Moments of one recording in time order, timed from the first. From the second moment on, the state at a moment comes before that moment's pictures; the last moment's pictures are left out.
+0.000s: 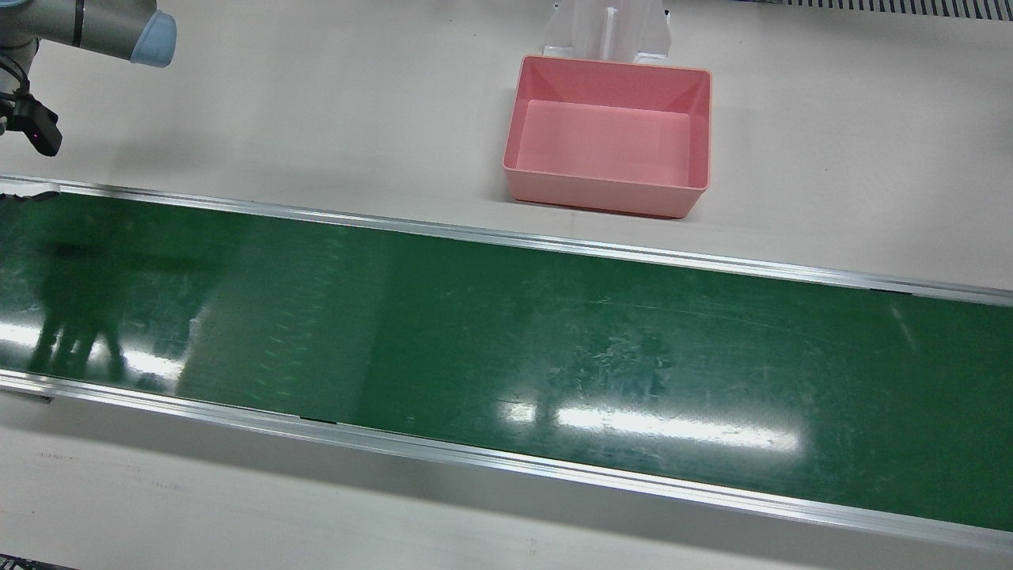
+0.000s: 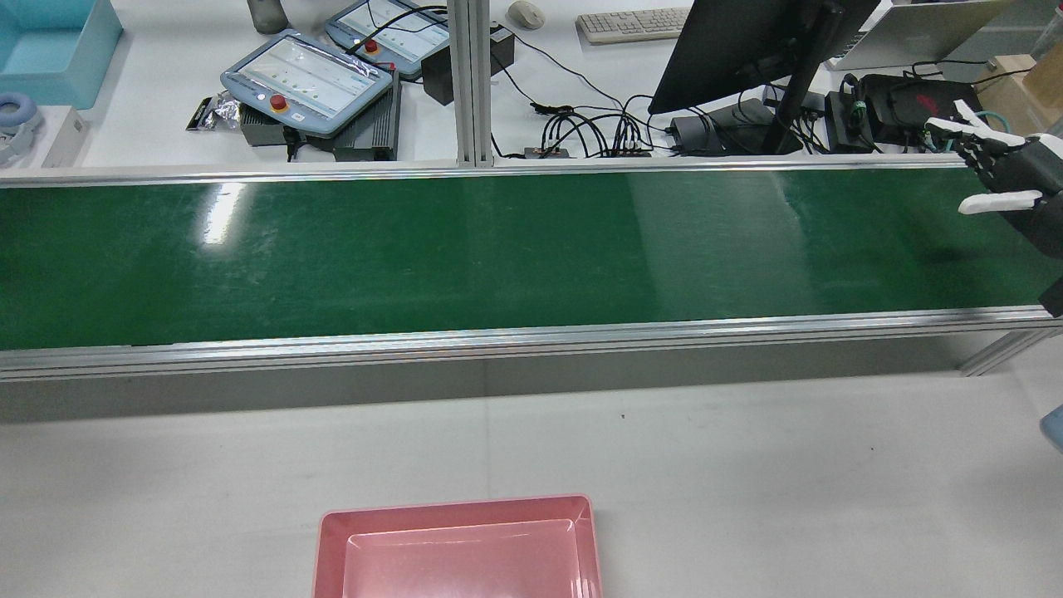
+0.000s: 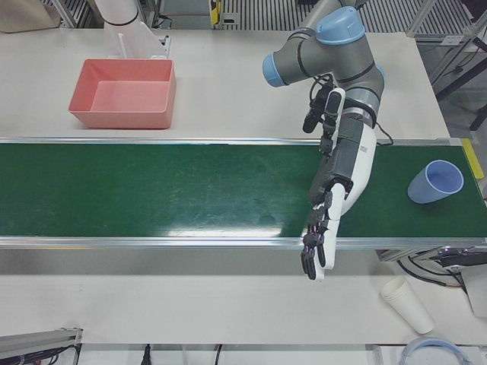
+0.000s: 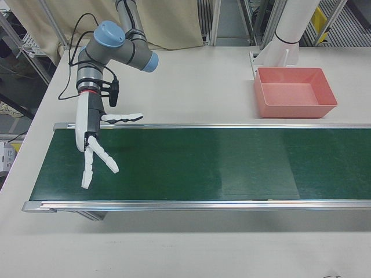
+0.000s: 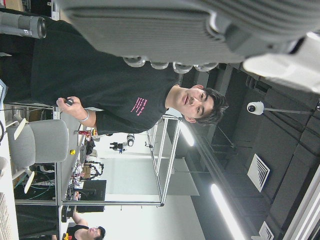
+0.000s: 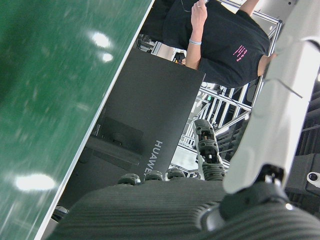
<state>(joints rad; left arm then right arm) -1.27 -1.80 -1.74 -0.04 1.42 -0.02 1.23 -1.63 1.69 -3.03 -1.41 -0.40</state>
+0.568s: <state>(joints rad) -1.27 -1.80 -1.74 -0.04 1.42 -0.02 1.24 -1.63 1.68 -3.02 -1.39 -0.41</state>
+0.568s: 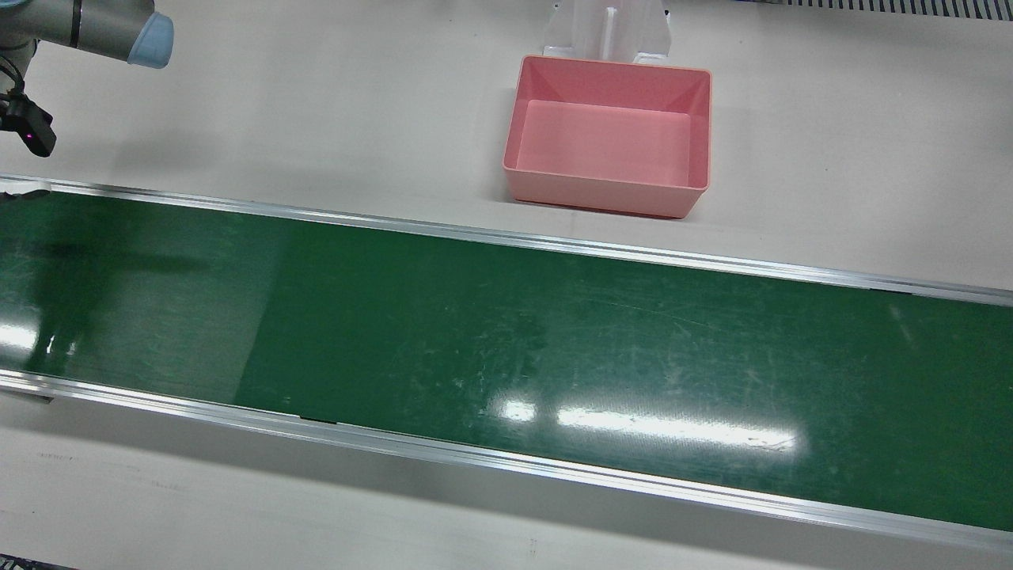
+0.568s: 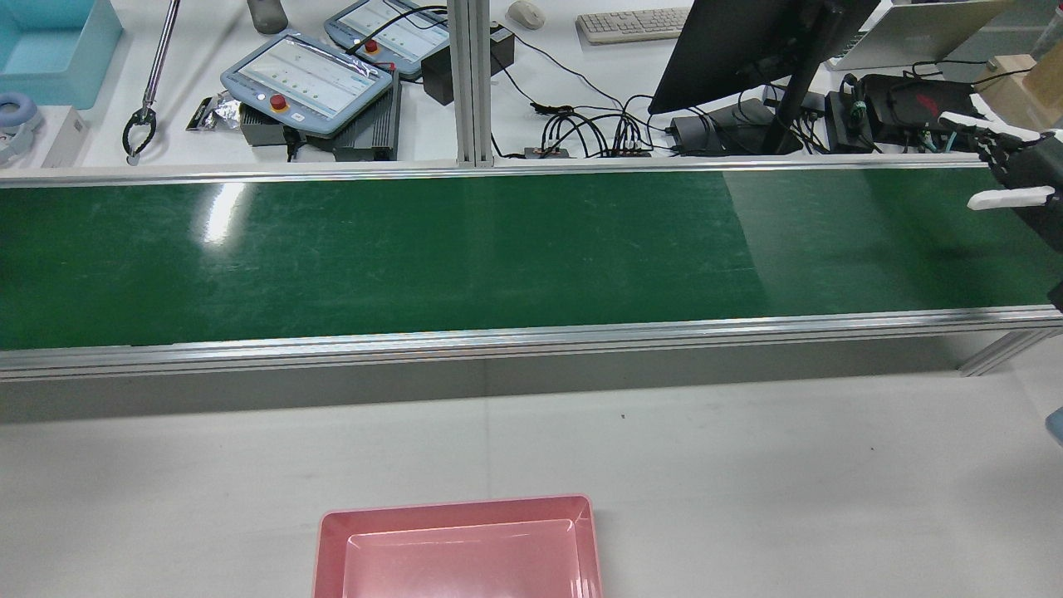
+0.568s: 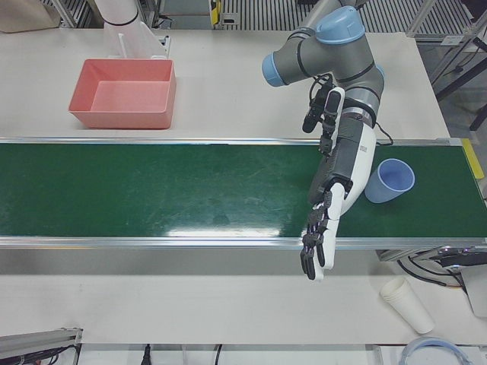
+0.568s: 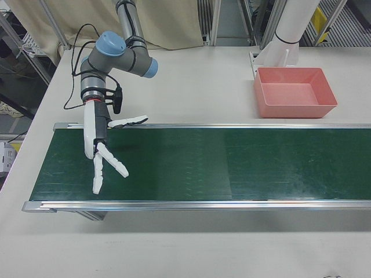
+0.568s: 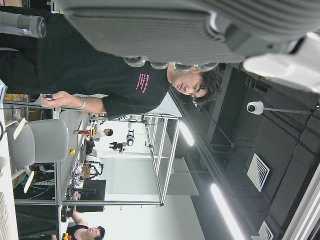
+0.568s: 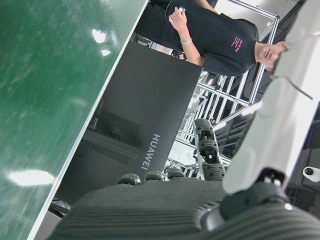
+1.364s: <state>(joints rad) -1.27 -1.81 -1.74 -0.04 1.42 -0.02 1.25 -1.61 1.69 -3.07 -1.36 -0.48</state>
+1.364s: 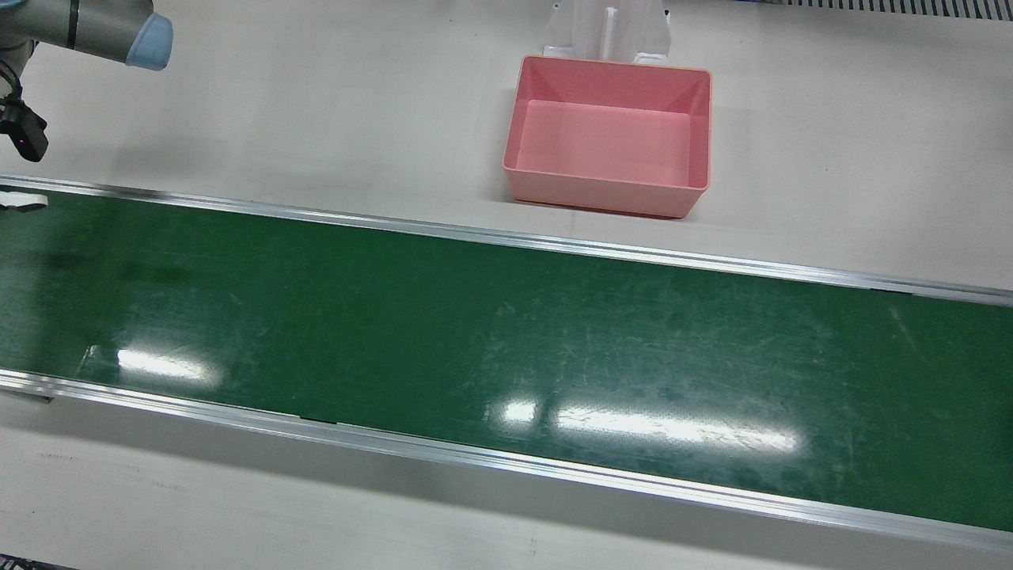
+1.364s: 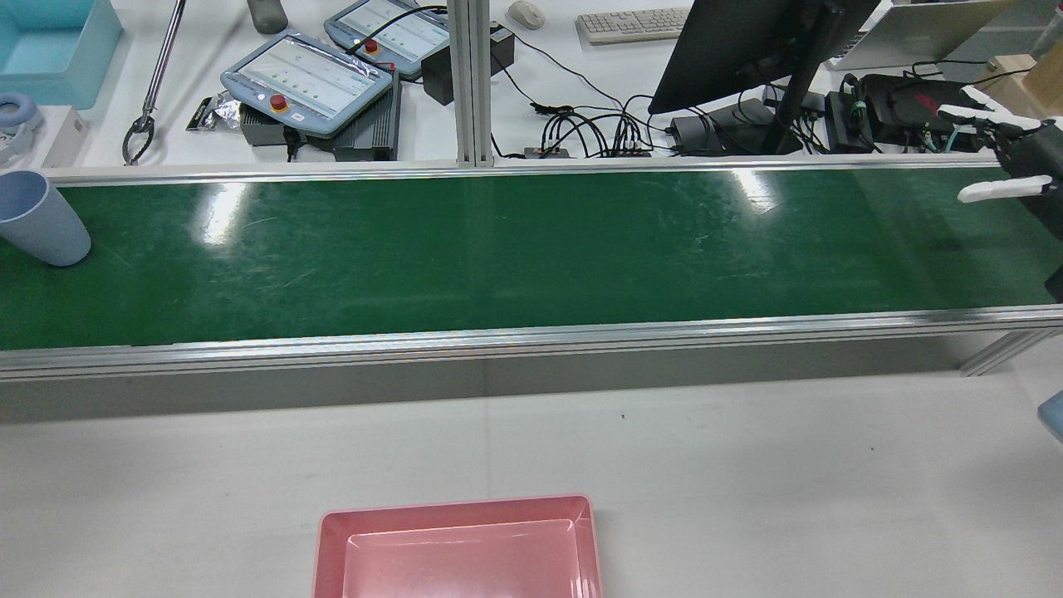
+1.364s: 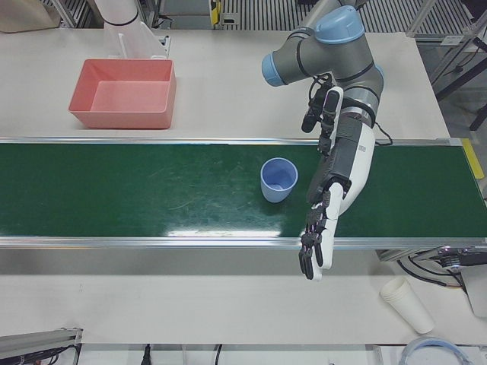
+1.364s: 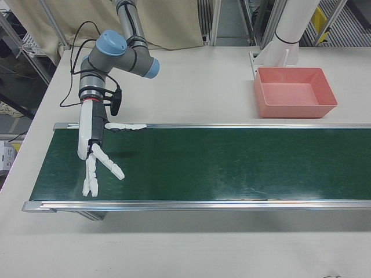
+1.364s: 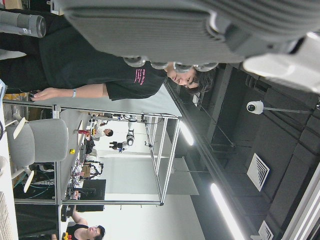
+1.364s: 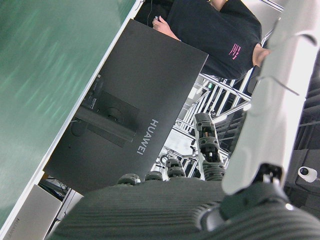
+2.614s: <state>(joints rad) -1.27 -1.81 -1.74 -0.04 1.42 -0.02 1.23 -1.60 1.69 -3.08 -1.34 -0.47</state>
